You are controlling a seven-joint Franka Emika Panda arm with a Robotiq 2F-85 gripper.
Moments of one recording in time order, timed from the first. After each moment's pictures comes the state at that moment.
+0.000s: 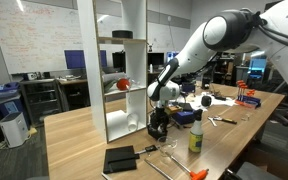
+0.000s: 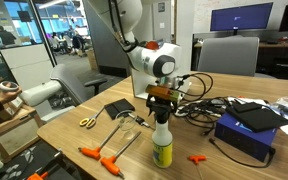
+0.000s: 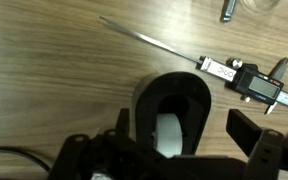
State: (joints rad) arm -0.20 0.71 0.05 -1.77 0.09 2.32 -0.41
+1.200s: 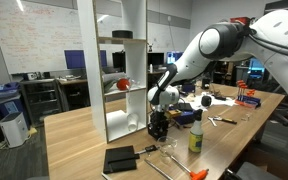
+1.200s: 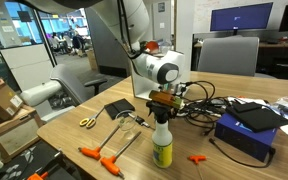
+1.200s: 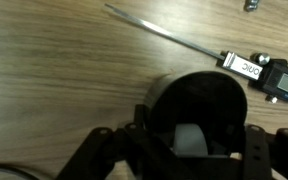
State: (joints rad) arm -0.23 0.80 0.07 -1.70 0.09 2.32 -0.42
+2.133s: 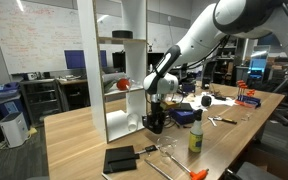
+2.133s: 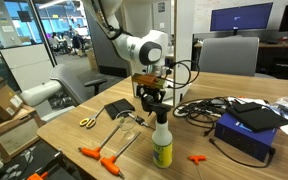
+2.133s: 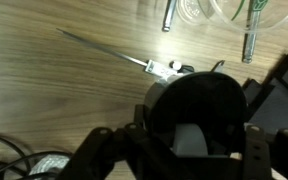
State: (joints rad) arm -0.16 0.54 0.09 -1.91 0.09 2.32 -0.33
